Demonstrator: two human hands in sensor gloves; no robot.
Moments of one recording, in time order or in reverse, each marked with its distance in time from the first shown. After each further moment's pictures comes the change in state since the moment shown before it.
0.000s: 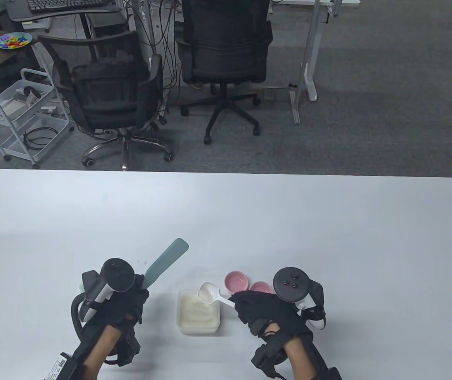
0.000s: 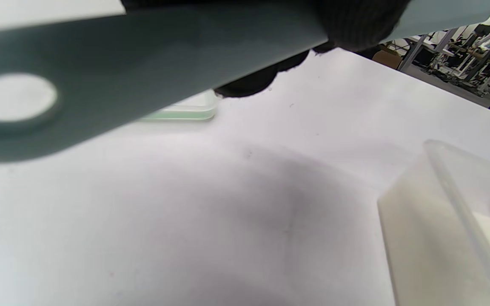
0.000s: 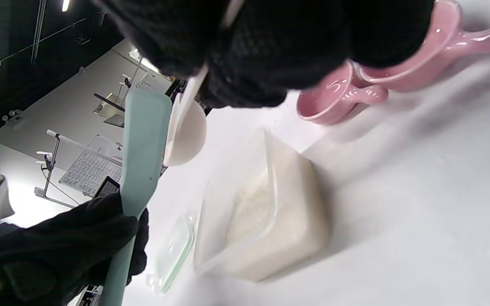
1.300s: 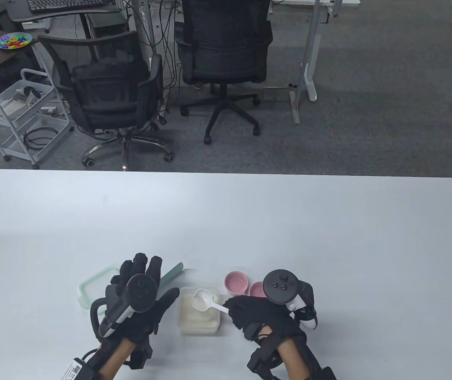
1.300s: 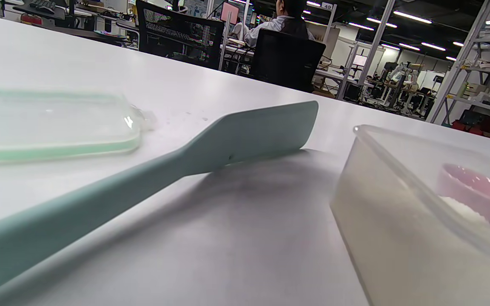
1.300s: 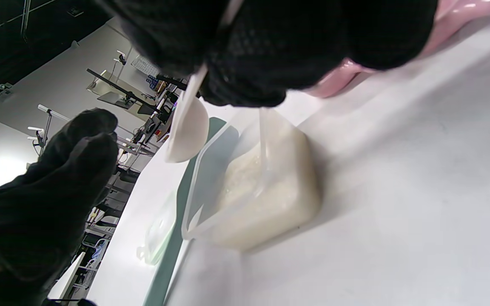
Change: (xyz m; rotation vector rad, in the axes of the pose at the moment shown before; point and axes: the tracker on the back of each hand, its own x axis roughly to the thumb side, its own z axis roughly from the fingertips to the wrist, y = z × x) left_hand 0.035 -0.022 0.021 0.224 -0.239 -0.123; right_hand -0.003 0.017 -0.009 0.073 0.012 0.031
